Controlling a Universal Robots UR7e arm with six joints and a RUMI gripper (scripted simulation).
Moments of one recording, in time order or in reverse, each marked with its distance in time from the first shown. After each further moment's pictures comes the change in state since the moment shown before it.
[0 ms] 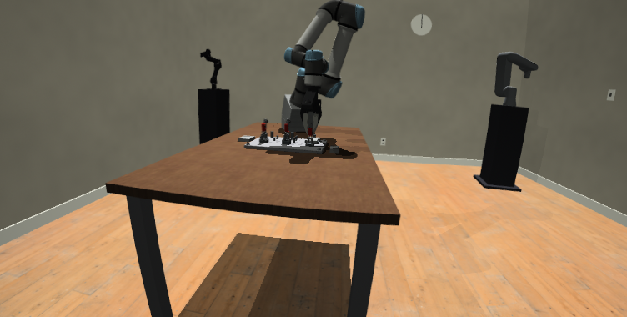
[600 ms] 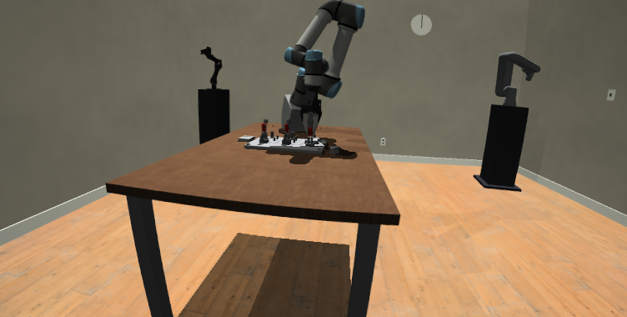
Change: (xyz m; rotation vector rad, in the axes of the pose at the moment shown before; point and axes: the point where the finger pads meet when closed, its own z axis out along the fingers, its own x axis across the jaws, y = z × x) arm 0.000 0.000 0.000 0.000 0.000 0.000
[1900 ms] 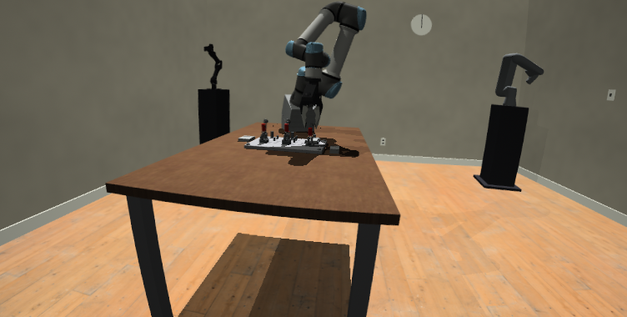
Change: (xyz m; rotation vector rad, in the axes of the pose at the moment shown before) arm 0.000 0.000 -0.032 0.001 0.001 0.000
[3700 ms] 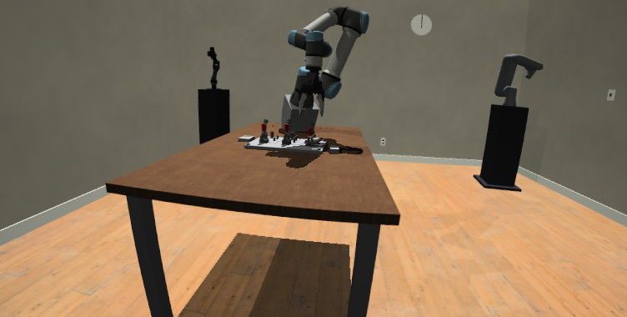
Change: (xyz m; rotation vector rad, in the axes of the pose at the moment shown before) arm 0.000 0.001 -0.051 -0.001 -0.001 0.000
